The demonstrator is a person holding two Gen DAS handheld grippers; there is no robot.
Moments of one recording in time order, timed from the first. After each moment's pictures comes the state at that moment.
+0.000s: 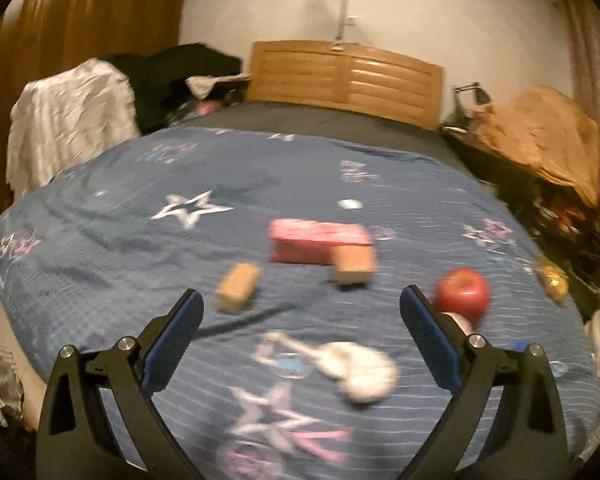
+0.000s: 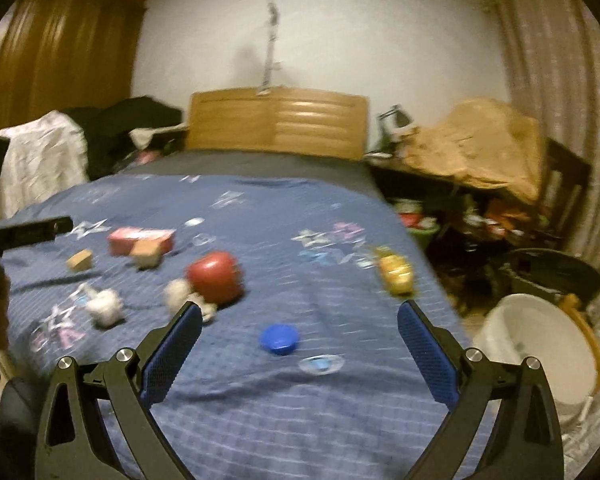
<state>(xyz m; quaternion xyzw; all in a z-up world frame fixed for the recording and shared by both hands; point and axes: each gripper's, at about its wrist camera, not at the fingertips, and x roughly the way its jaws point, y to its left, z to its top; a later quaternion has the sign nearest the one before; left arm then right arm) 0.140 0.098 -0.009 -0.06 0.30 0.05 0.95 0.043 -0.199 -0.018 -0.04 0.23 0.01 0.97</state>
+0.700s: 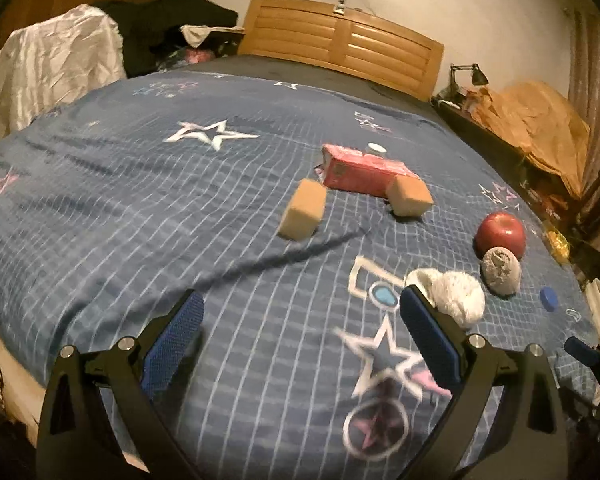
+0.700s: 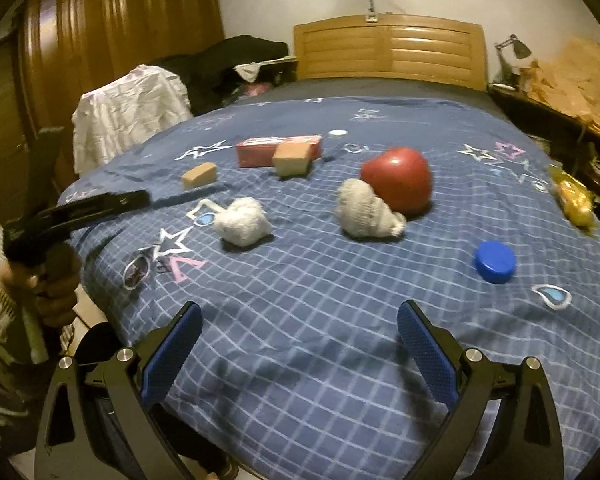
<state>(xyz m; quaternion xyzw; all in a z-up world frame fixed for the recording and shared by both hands) 0.136 0.172 -0.078 -0.10 0.36 -0.01 0.93 0.085 -0.109 -0.099 0.00 0.34 0.21 0.92</state>
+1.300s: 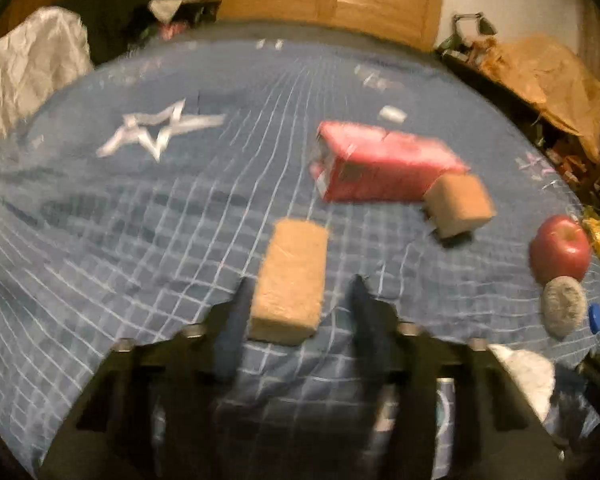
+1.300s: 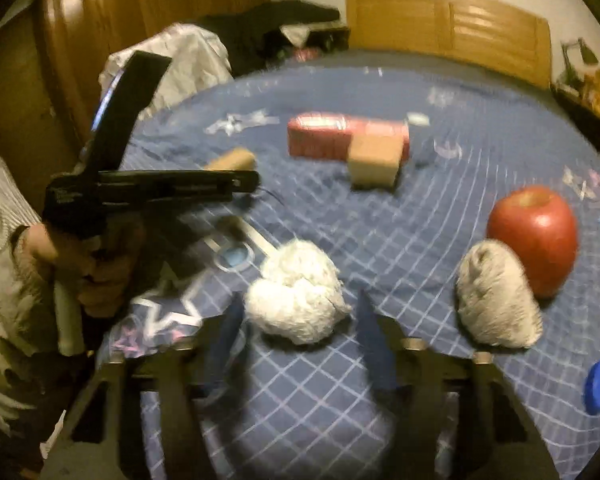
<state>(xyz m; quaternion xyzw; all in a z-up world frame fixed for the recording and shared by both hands) 0.254 0.165 -0.115 -0.06 0.44 -0.02 0.89 0.191 -0.026 -0.119 -0.03 0.41 0.29 0.86</state>
